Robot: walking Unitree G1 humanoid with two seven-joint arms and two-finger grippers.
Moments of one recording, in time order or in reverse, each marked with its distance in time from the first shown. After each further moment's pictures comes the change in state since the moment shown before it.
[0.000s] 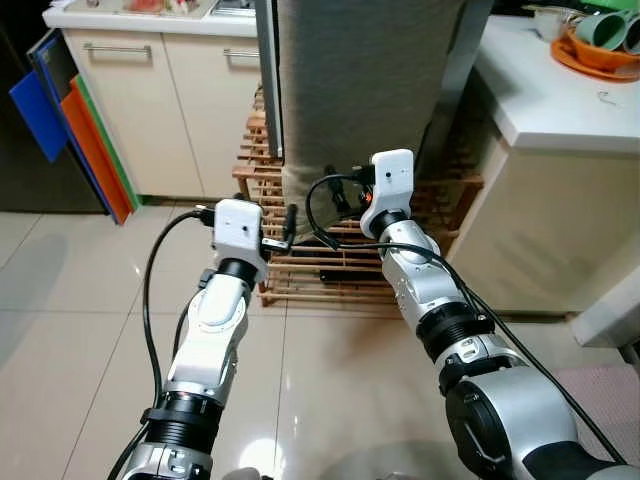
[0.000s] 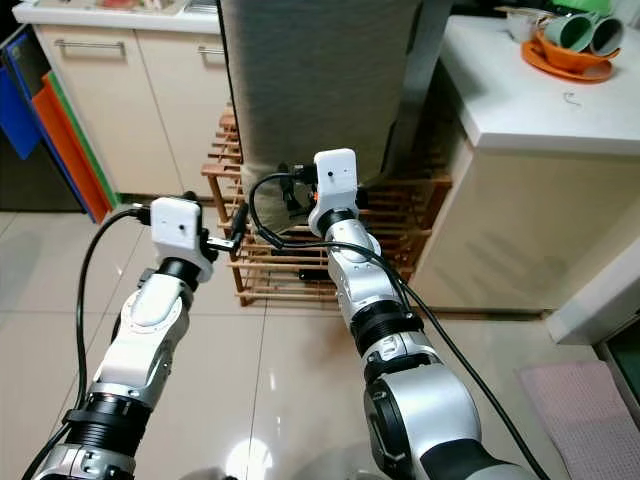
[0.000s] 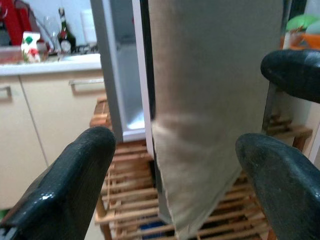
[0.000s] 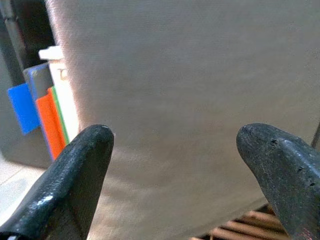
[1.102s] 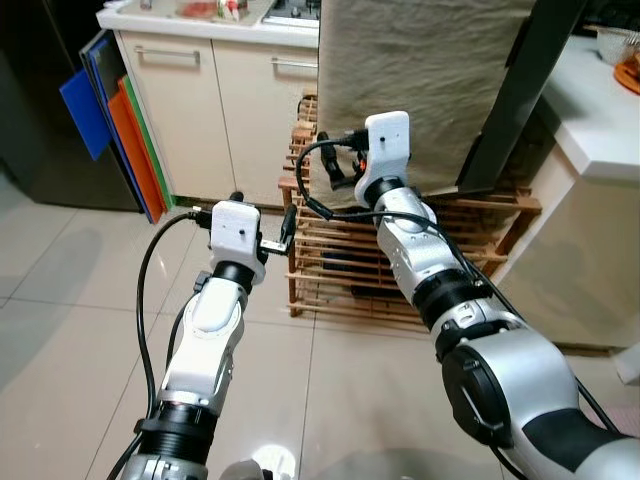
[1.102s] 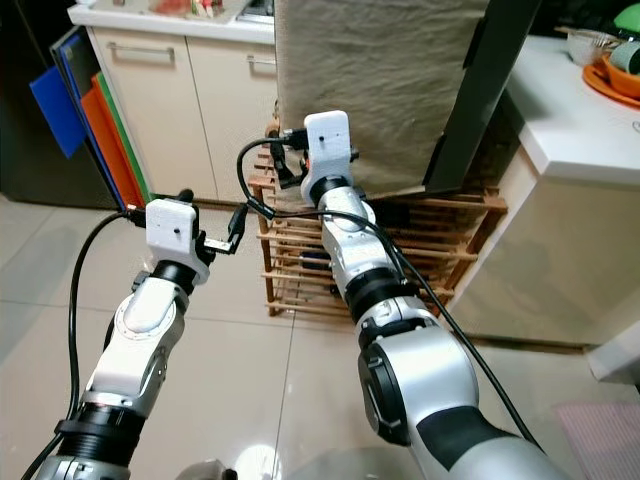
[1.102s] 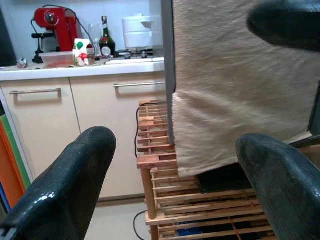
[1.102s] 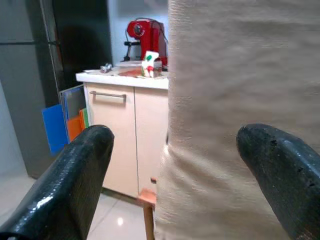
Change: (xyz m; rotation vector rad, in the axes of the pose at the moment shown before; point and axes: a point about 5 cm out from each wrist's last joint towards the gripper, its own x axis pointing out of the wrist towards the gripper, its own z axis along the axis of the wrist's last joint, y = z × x) left arm -0.007 0.004 0.004 0.017 -0.019 0.006; right arm 0.014 0.005 0.024 -0.006 -0.077 0.007
